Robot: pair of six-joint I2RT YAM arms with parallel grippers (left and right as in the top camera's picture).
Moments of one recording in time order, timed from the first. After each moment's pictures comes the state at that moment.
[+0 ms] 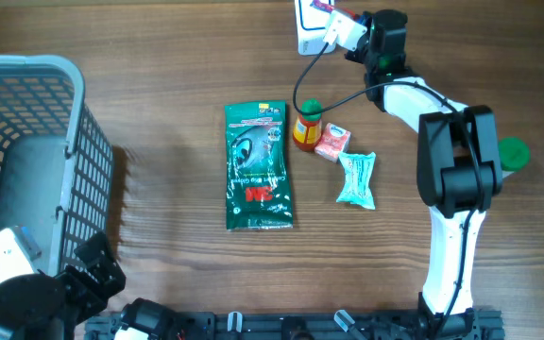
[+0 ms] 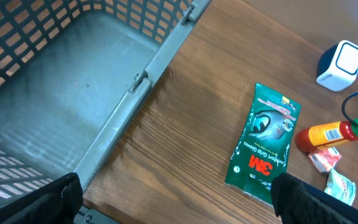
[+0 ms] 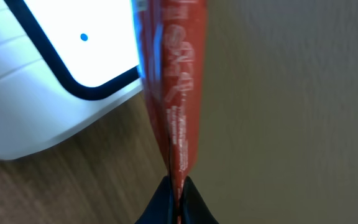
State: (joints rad) left arm -0.36 0.66 1.50 -1.68 -0.44 -0.77; right arm 0.16 2.33 1.56 0.41 0.02 -1.15
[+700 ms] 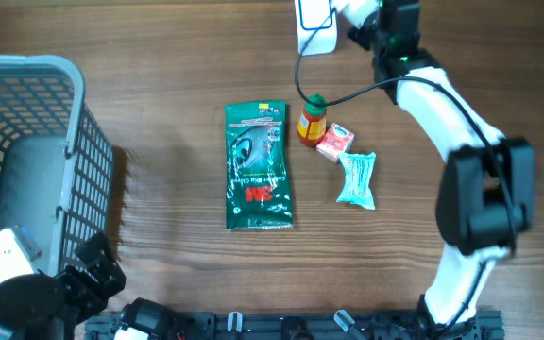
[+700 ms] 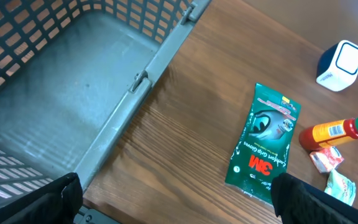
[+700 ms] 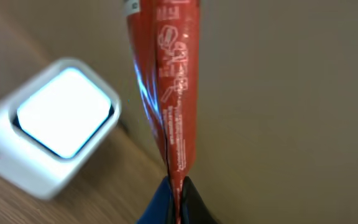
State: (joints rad) left arm -0.36 0.66 1.50 -1.68 -0.44 -0.77; right arm 0.20 2.00 1.56 0.09 0.07 -0.72
